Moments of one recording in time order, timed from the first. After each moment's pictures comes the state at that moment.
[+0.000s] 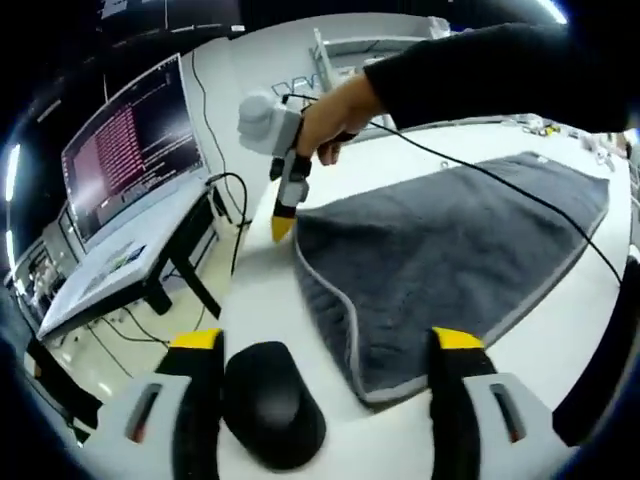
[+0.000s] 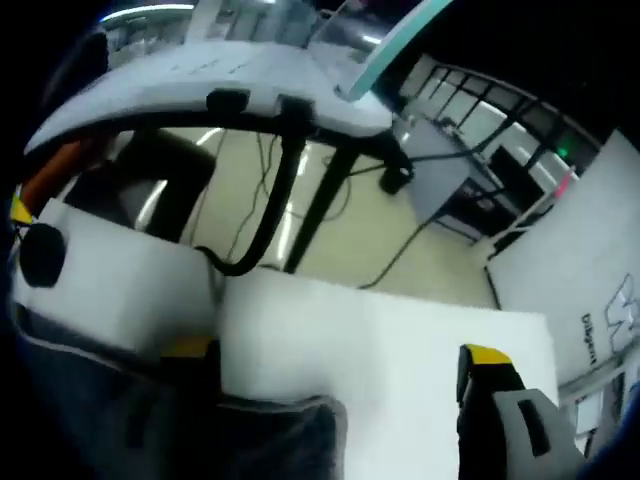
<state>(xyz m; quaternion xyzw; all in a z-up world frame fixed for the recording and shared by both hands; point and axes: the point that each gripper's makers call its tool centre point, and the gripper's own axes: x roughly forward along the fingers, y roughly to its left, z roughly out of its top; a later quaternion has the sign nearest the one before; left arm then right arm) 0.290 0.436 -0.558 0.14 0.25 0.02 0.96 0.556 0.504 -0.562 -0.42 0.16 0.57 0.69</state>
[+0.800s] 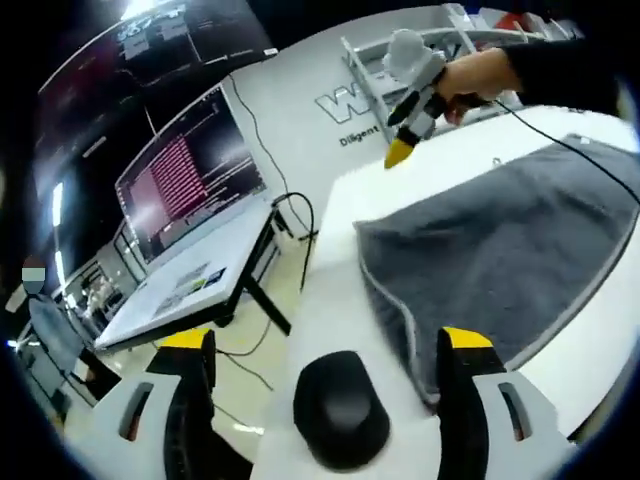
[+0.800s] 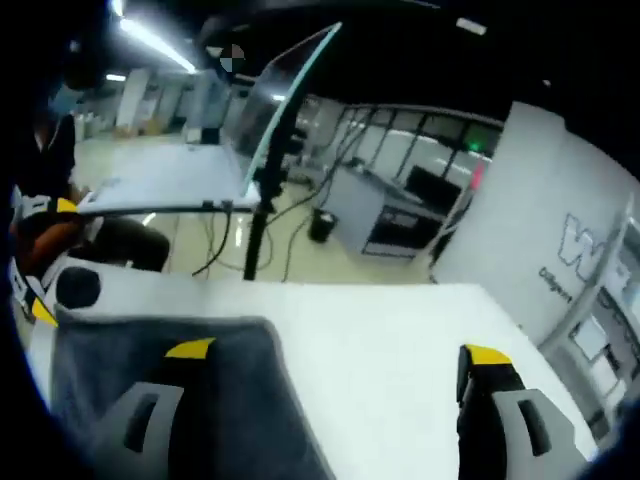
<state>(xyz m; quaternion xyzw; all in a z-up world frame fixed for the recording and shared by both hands) 0.285 0.466 -0.528 0.19 0.21 0.12 0.95 0.579 0.347 -0.454 -0.26 0.09 0.50 0.82</state>
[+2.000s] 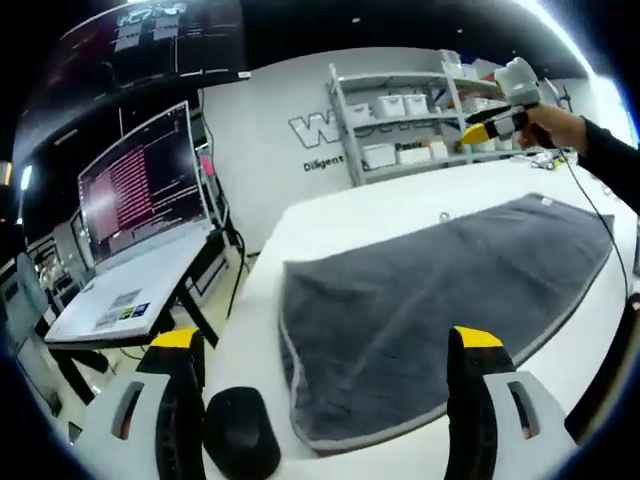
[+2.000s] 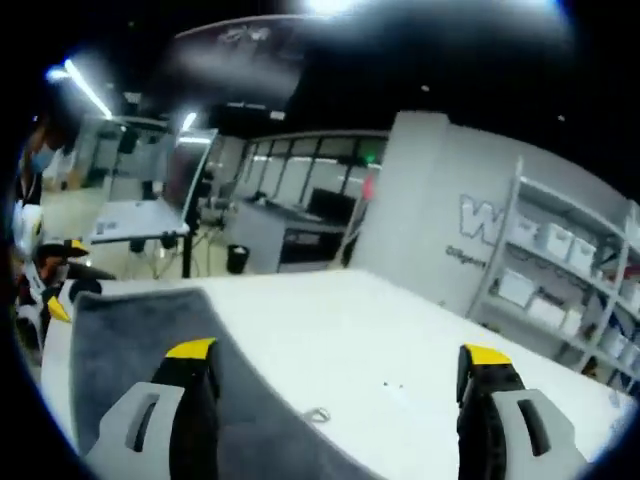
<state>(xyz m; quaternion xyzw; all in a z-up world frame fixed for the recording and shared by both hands) 0.311 0.407 -0.531 0.13 0.18 0.04 0.97 0.566 0.085 -0.416 -0.16 0.05 0.35 0.92</state>
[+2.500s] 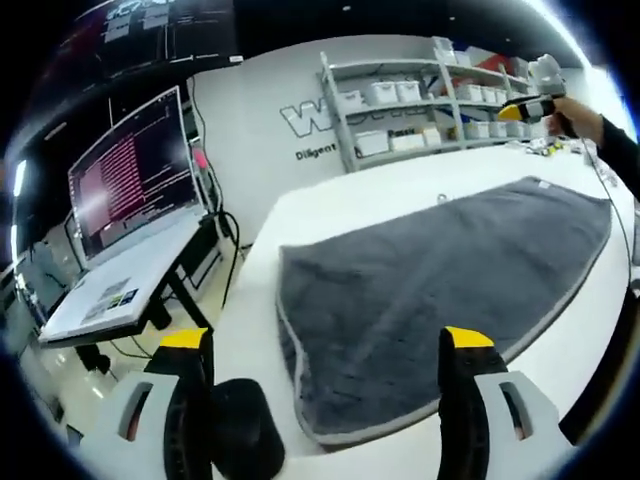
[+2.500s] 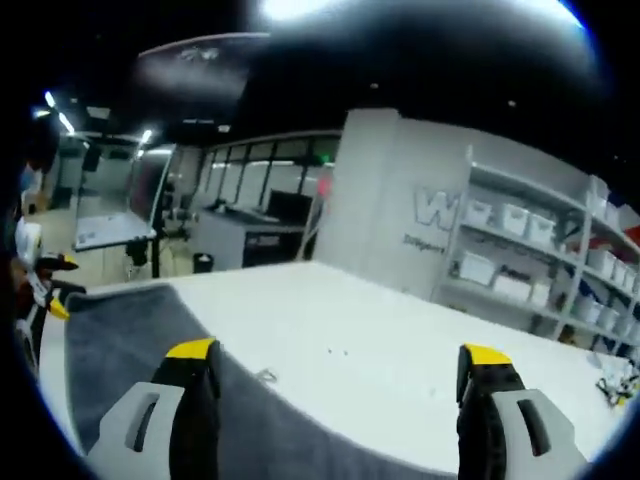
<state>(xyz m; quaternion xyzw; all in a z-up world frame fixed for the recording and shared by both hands) 0.305 0.393 -0.538 0.12 0.18 0.00 0.97 0.542 -0.032 -0.403 -0.12 0.04 0.27 0.95</state>
